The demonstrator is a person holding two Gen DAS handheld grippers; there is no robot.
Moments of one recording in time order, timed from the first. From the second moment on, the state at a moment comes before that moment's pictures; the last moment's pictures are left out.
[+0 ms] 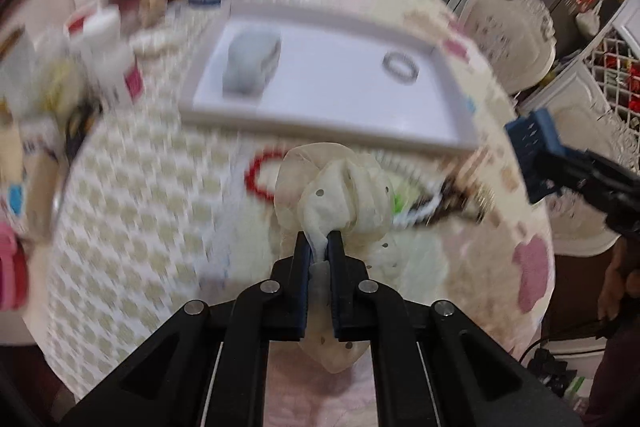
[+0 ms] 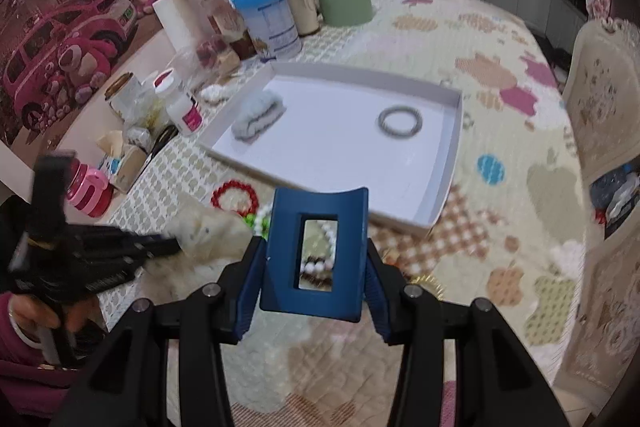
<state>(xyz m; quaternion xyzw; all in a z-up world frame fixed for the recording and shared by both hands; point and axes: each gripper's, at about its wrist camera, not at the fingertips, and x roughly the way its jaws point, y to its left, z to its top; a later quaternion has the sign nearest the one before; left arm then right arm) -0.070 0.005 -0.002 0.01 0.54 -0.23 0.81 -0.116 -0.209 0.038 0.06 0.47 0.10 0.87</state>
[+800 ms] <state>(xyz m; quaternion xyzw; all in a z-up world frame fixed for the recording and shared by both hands) 0.041 -0.041 0.053 0.02 0.49 -0.22 0.84 -0.042 -0.248 0.077 0.04 0.45 0.07 0.89</state>
